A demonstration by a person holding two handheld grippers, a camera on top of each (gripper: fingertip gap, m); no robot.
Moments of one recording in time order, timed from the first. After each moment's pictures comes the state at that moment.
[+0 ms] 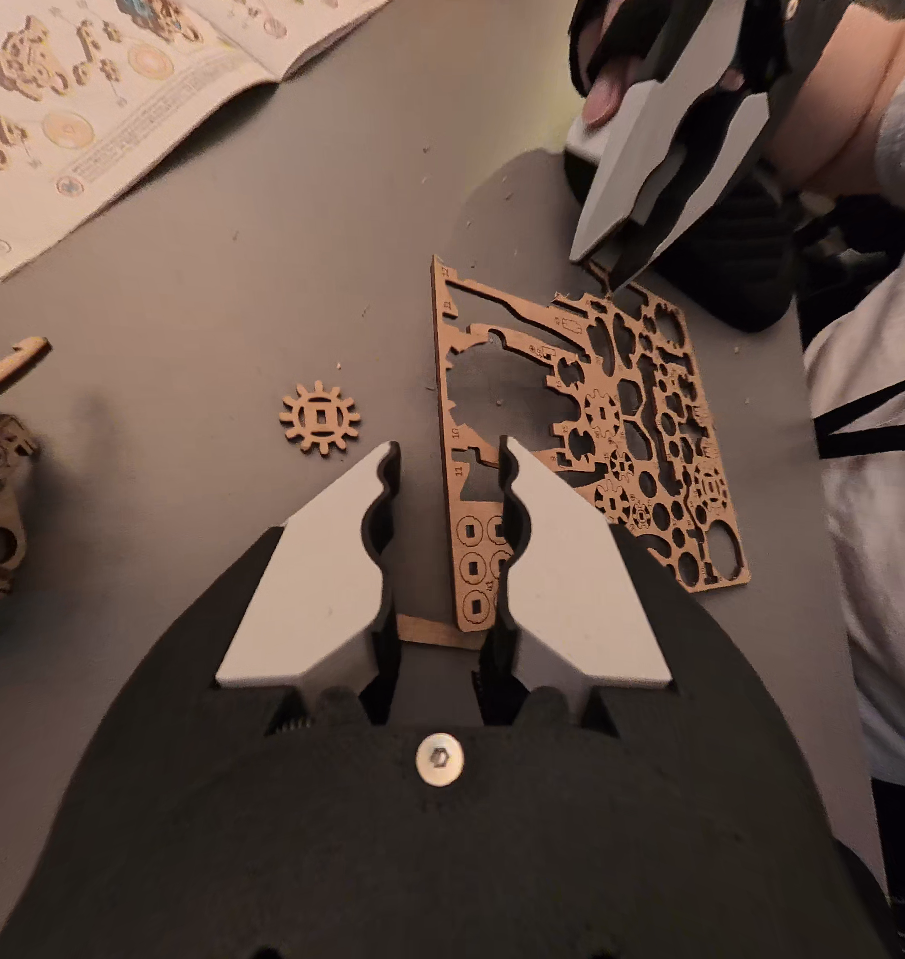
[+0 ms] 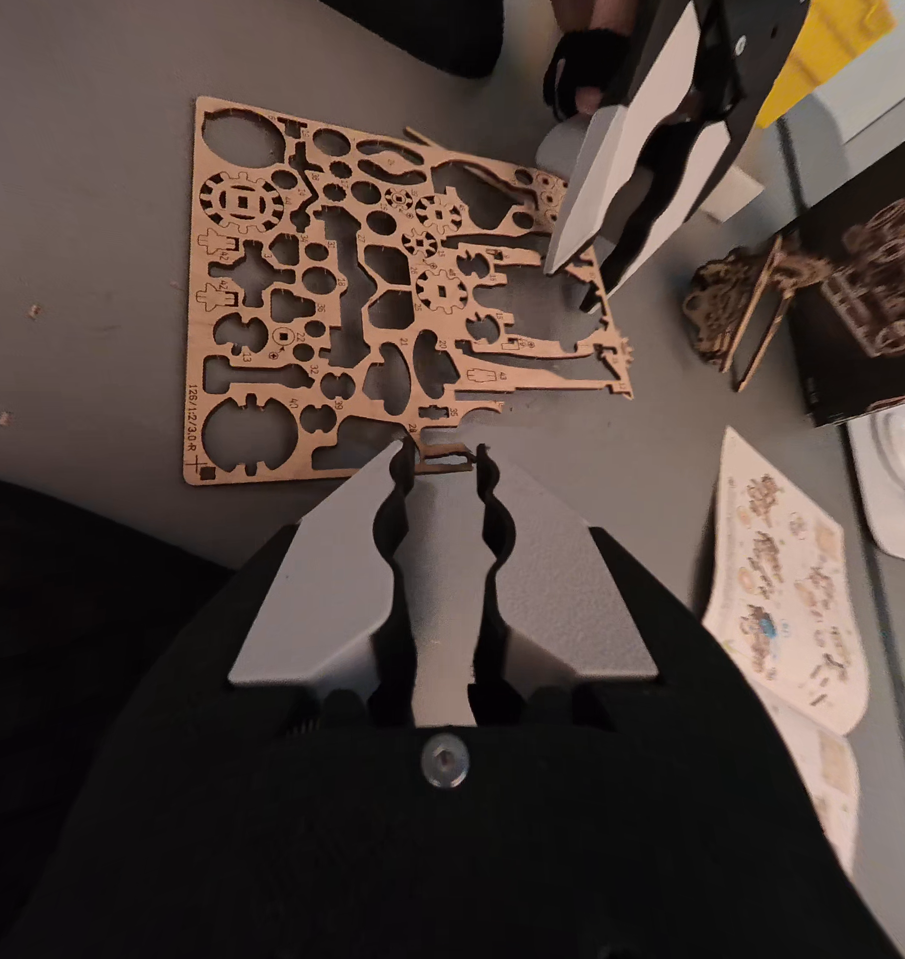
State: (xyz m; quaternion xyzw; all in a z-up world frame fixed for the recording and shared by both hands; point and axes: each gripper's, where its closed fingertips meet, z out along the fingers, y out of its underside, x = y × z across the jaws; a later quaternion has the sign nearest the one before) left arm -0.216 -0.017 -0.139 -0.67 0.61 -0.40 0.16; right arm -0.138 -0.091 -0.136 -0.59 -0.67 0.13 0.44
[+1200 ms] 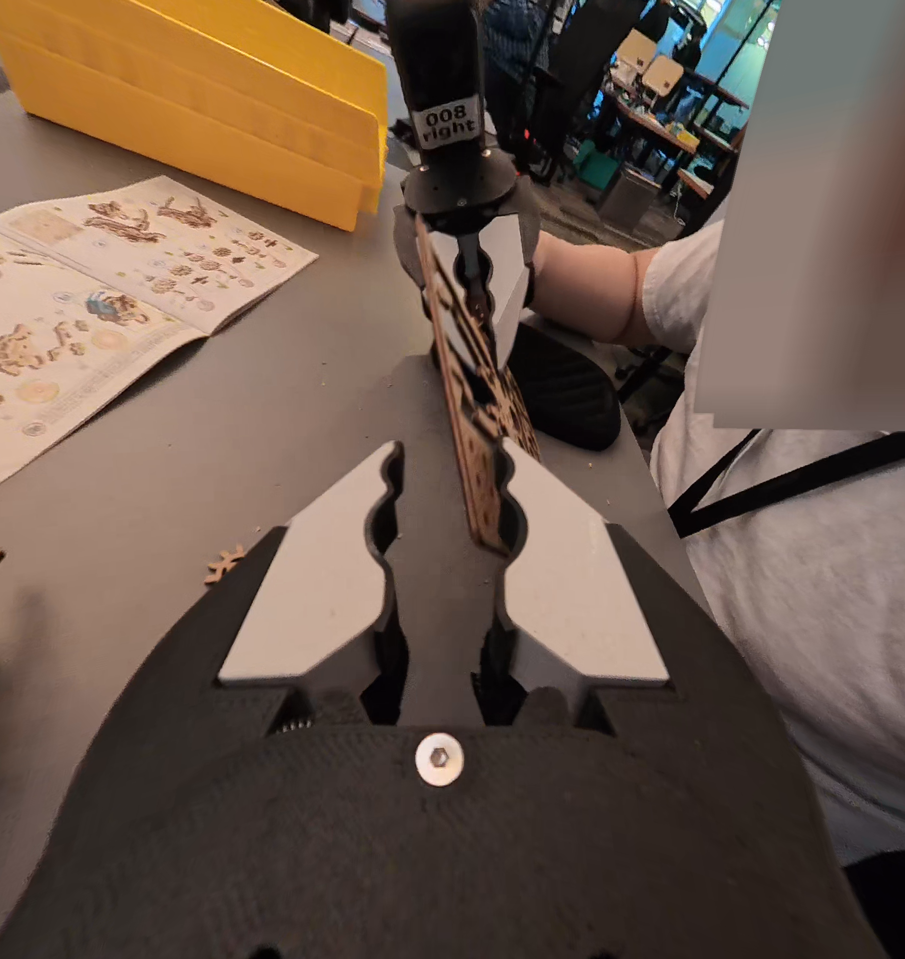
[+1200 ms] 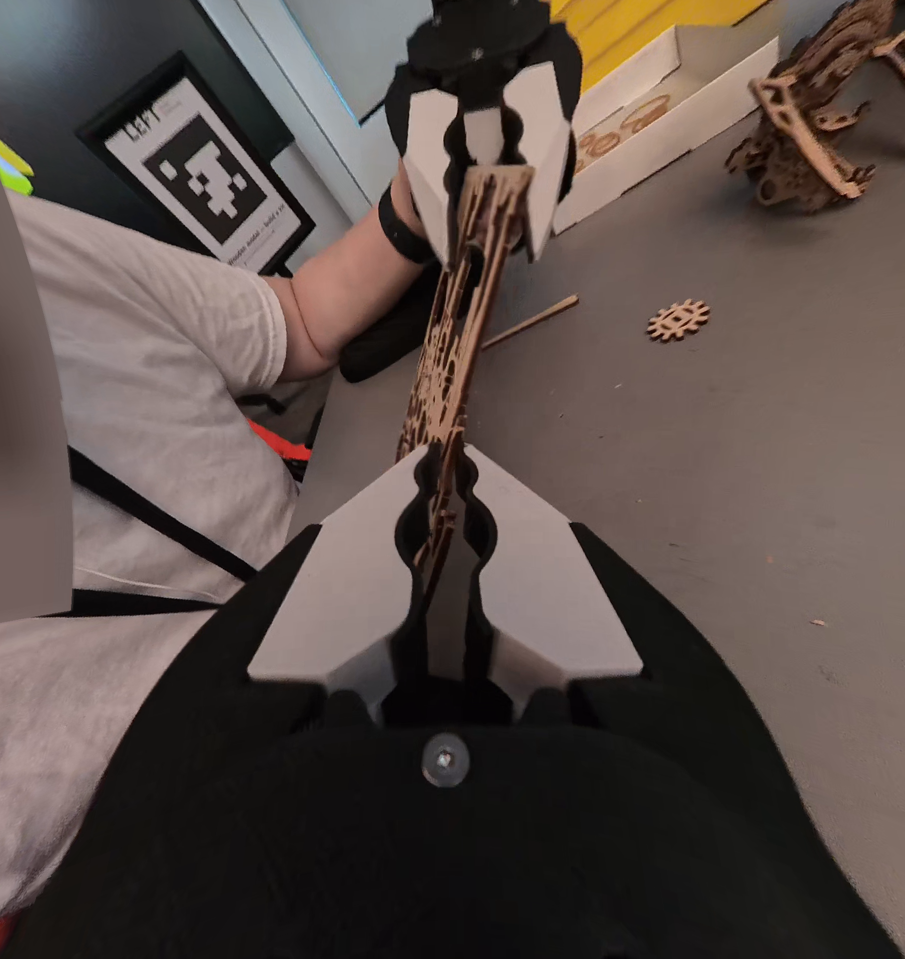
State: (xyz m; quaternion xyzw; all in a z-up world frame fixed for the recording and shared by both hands) left arm -0.194 -0.044 -0.062 -0.57 0.57 -0.54 0.22; right arm -0.138 -0.088 -0.083 -0.70 -0.35 0.53 0.31
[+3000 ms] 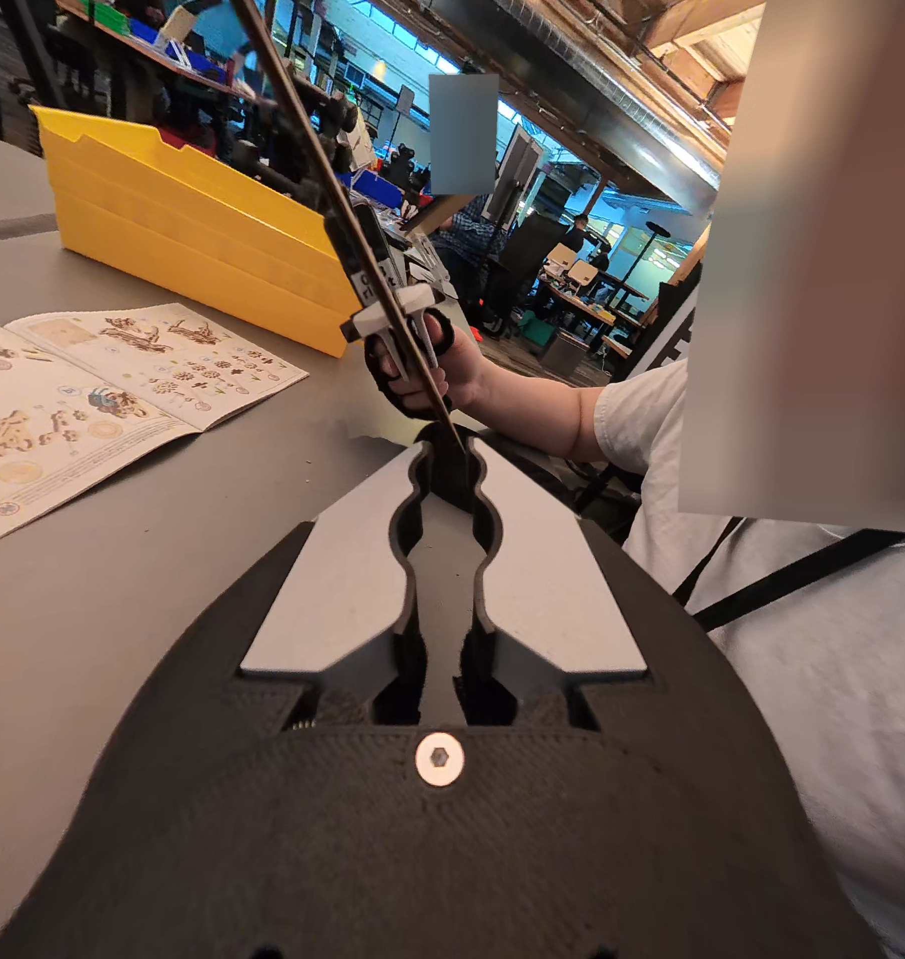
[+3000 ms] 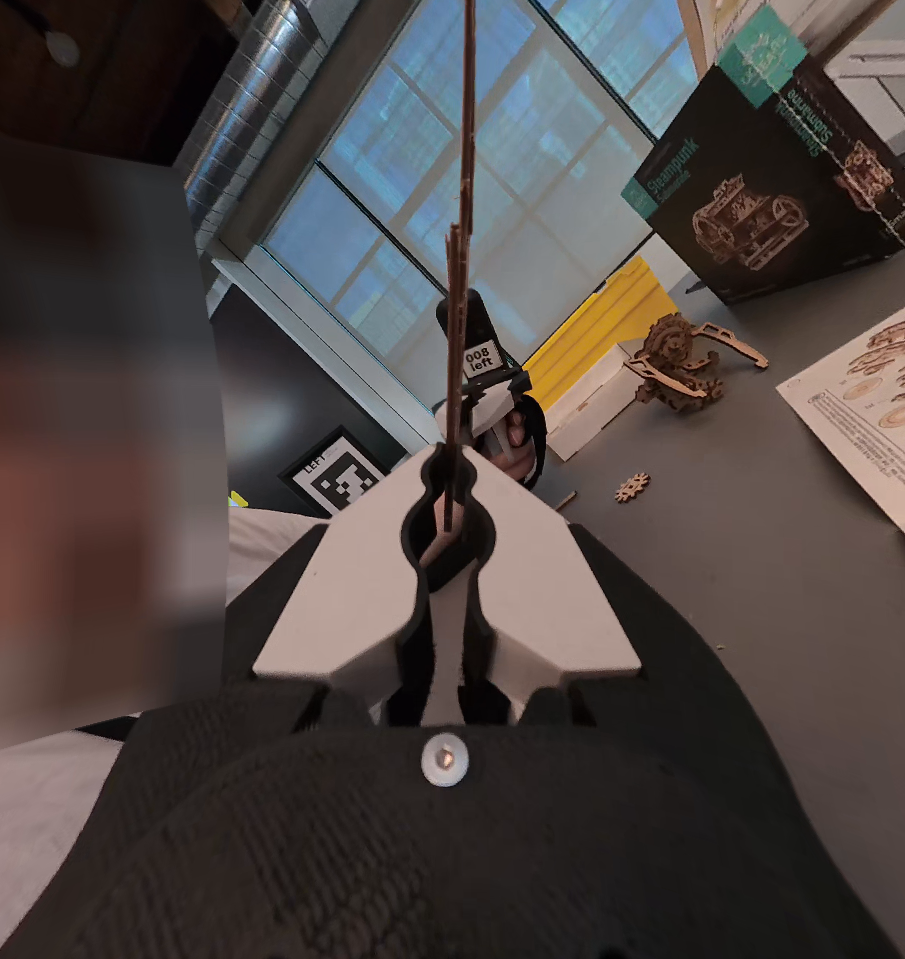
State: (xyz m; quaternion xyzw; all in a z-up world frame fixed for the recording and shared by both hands) left arm -0.182 -0.034 -0.030 -0.53 0.48 -0.65 0.26; right arm -0.063 -0.032 -0.025 -0.58 -0.11 0.70 0.41
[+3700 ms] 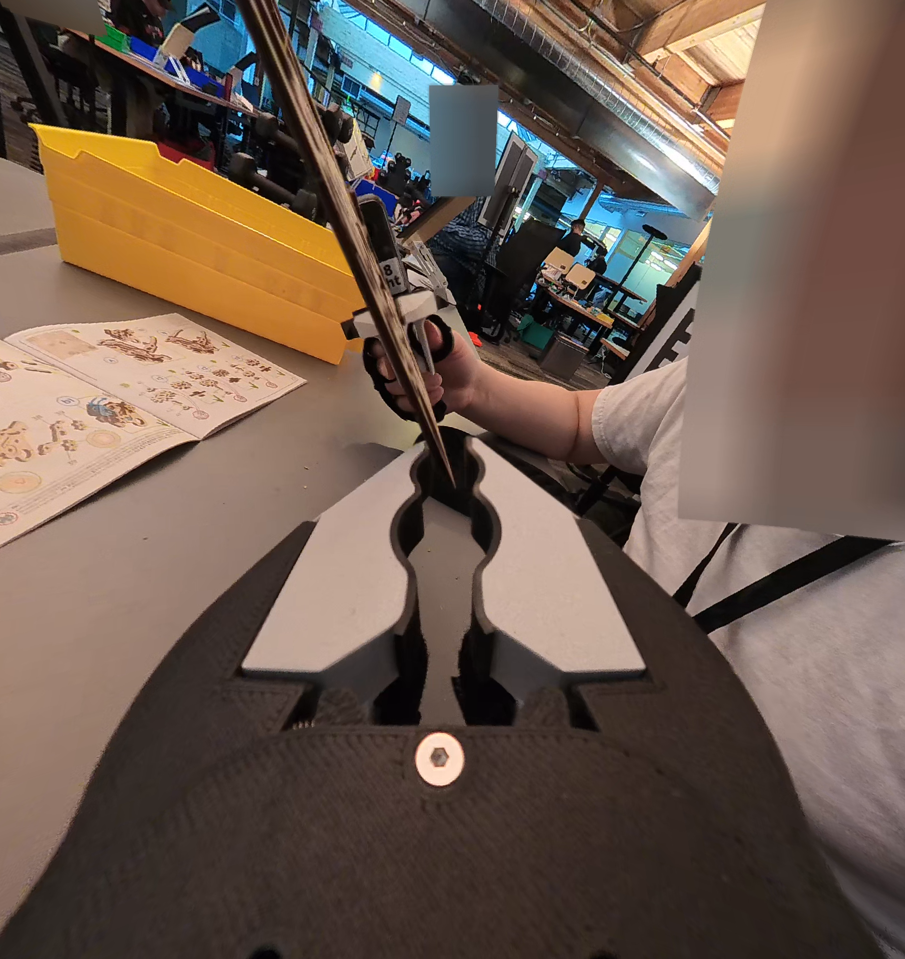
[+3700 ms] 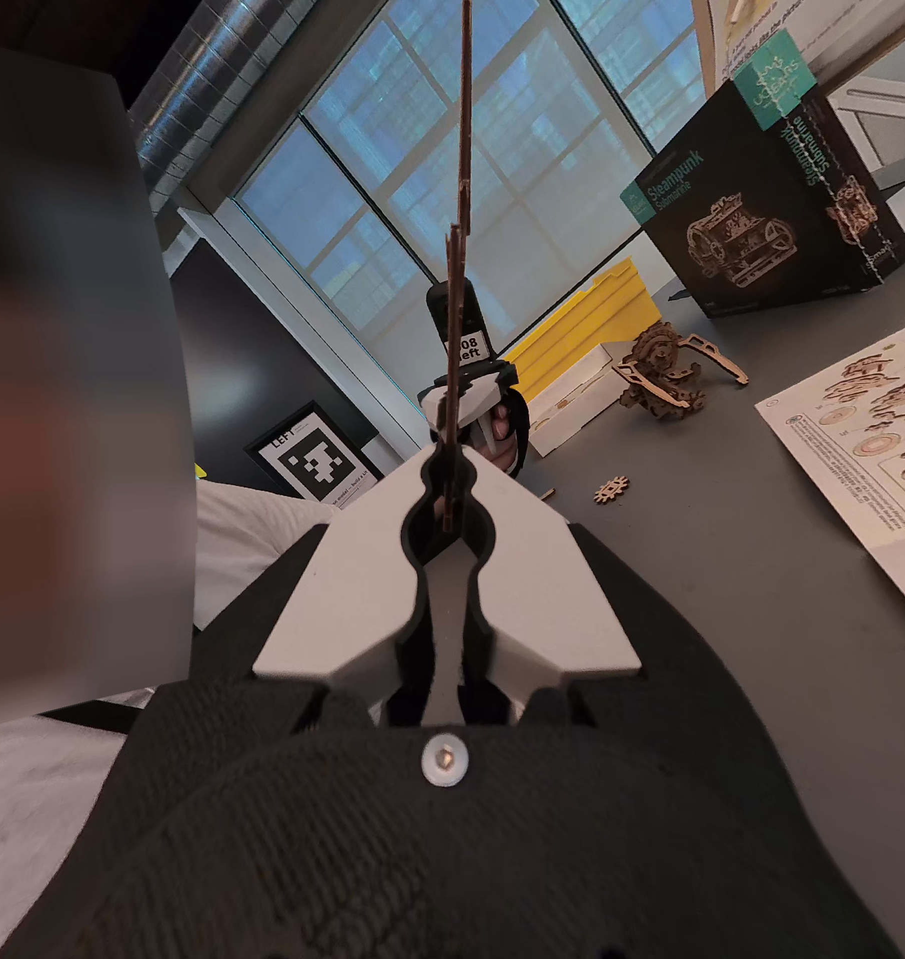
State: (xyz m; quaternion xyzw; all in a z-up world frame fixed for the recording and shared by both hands) left arm -0.183 -0.036 -0.028 -0.53 0.48 -0.65 0.27; right arm -0.066 -0.034 -0.024 -0.59 -0.15 0.67 0.43
